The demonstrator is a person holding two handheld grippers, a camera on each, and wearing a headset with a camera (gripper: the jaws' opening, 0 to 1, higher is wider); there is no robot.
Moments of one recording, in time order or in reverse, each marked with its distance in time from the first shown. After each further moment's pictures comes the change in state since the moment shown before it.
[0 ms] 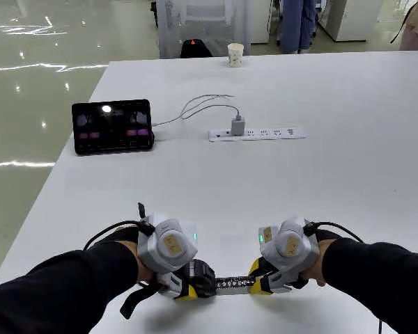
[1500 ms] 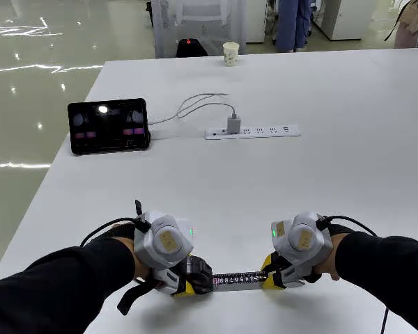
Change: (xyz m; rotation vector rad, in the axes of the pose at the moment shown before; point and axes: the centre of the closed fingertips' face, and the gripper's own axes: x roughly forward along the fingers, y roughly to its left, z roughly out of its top) left arm 0.000 -0.001 0.001 0.003 -0.004 0.003; right arm -0.019 0.000 -0.024 0.020 0.028 -0.011
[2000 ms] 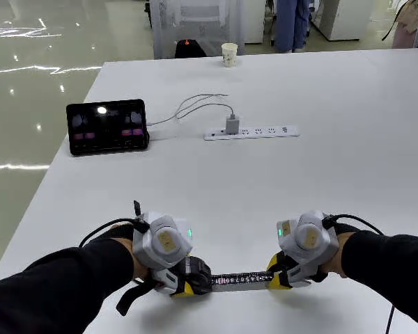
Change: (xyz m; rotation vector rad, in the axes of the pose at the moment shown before) left arm 0.000 0.000 0.000 0.001 0.001 0.001; right arm -0.007 0.000 -0.012 0.012 0.014 -0.001
